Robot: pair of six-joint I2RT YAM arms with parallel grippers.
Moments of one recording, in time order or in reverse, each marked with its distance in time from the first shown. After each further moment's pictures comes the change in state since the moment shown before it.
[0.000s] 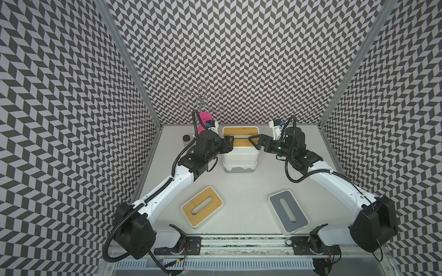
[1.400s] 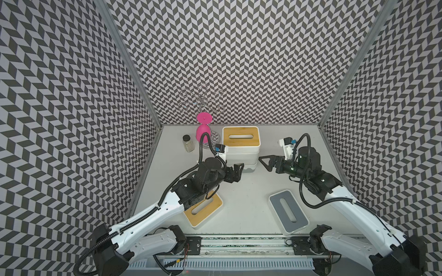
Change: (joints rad) left arm -0.351 -0.301 -0.262 -0.106 -0.175 0.053; right arm 0.008 -0.372 -0.304 -0.171 0.031 -0.108
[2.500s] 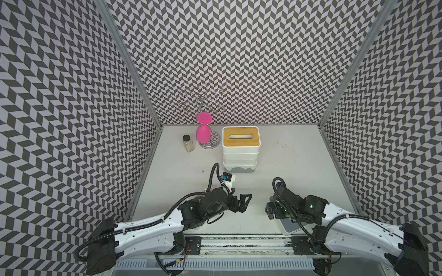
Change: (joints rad) left arm -0.243 -0.102 -0.349 0.221 -0.013 -0.225; right arm 0.508 -0.077 -0.257 -0.569 0.497 0.273
